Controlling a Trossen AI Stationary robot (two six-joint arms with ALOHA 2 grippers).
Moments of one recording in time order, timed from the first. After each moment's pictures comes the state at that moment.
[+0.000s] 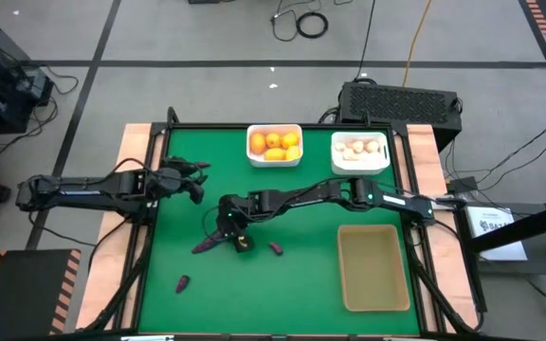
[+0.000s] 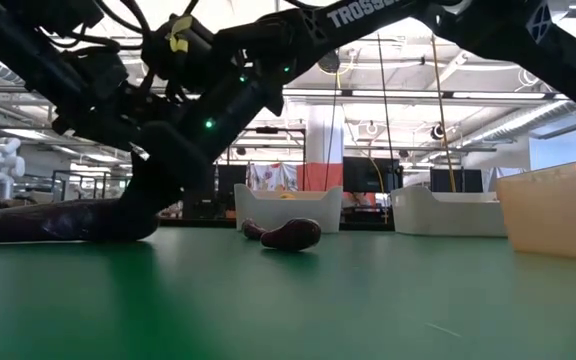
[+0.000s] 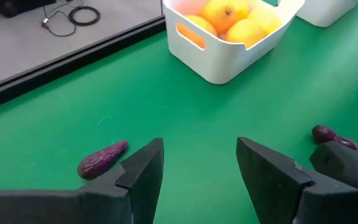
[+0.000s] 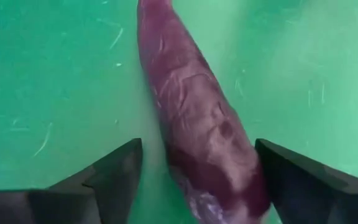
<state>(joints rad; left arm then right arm) 0.11 0.61 0.40 -0.48 -0.51 -0.51 0.03 2.53 2.10 -0.42 -0.16 -0.25</state>
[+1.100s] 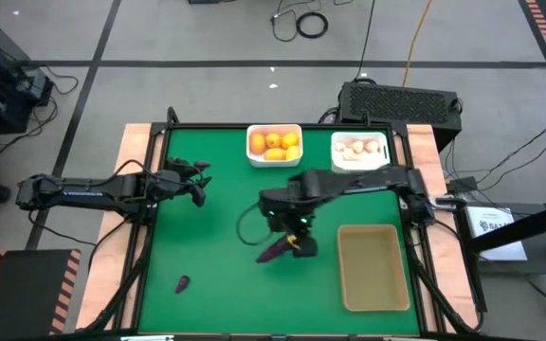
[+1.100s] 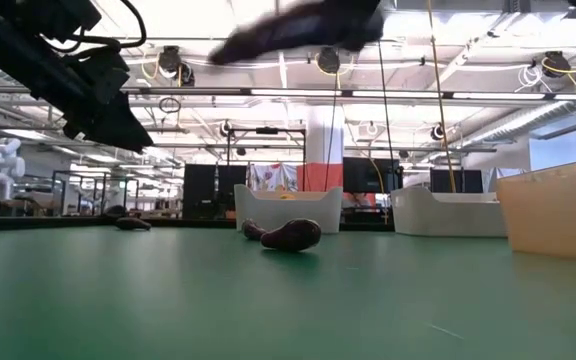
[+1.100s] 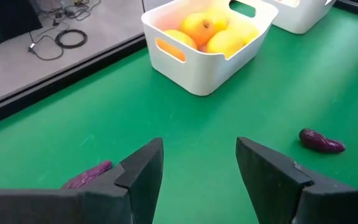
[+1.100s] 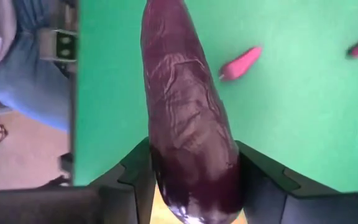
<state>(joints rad) 0.09 0.61 0.33 -0.32 -0.50 -0.41 0.13 2.04 2.10 -1.43 -0.32 0.05</state>
